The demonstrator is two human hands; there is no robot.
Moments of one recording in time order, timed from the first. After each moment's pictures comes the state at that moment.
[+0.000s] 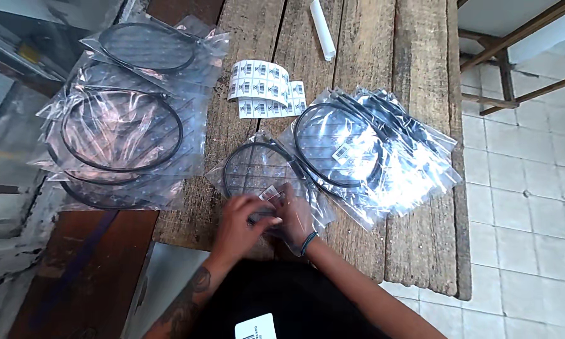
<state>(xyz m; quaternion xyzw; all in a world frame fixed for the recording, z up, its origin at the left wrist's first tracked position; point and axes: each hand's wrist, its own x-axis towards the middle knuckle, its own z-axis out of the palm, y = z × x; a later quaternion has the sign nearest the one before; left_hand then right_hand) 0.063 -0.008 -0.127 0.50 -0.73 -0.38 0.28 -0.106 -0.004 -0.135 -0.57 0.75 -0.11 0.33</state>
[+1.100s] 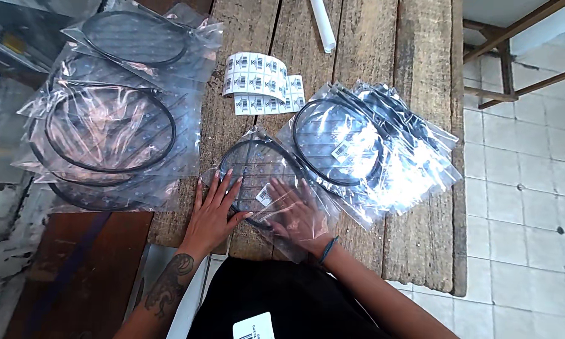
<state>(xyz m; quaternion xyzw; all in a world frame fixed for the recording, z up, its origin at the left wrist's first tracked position) 0.113 -0.034 -0.175 0.50 -0.85 -0.14 0.08 -0.144 0.015 -0.178 -0.83 0.54 -0.14 0.06</state>
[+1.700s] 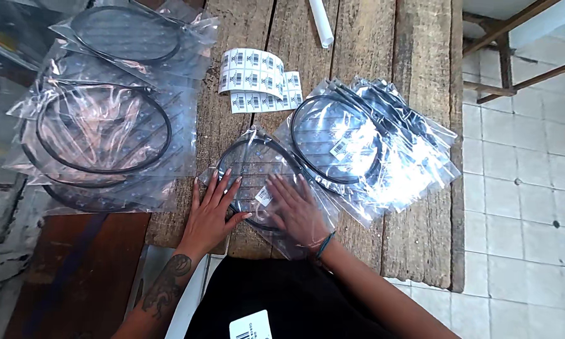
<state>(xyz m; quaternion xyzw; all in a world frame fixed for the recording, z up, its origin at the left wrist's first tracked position) 0.114 -0.035 -0.176 0.49 -0.85 -0.15 0.08 -0.144 0.007 -0.178 -0.83 0.54 -0.13 0.04</state>
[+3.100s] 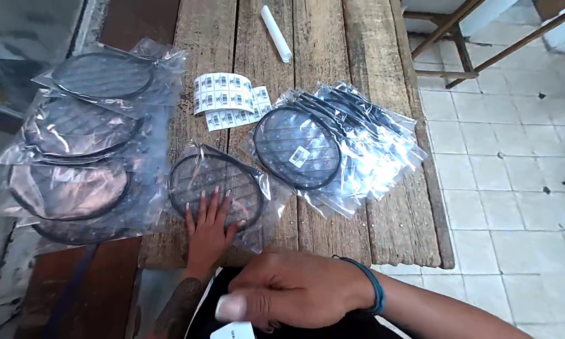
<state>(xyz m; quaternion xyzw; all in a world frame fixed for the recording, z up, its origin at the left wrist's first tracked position) 0.087 -0.013 -0.175 0.54 -0.82 -0.13 0.09 -0.123 0.012 0.023 -0.66 0.23 -0.25 0.67</state>
